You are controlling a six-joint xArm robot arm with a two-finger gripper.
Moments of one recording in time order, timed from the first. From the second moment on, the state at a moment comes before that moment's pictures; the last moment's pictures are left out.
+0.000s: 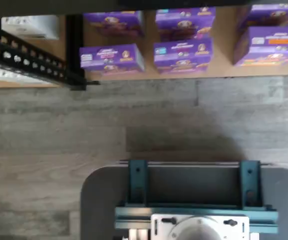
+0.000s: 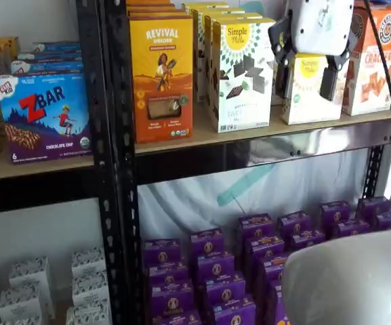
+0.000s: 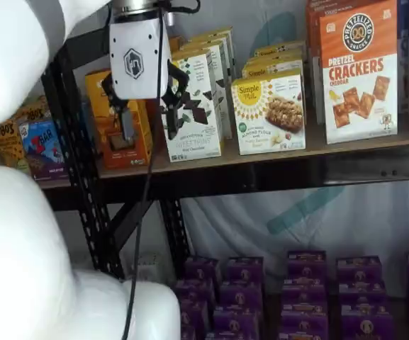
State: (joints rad) arm -0.08 -0.83 -1.16 0.13 2.01 -0.02
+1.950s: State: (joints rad) arm -0.46 -0.39 -1.41 0.18 1.84 -1.98
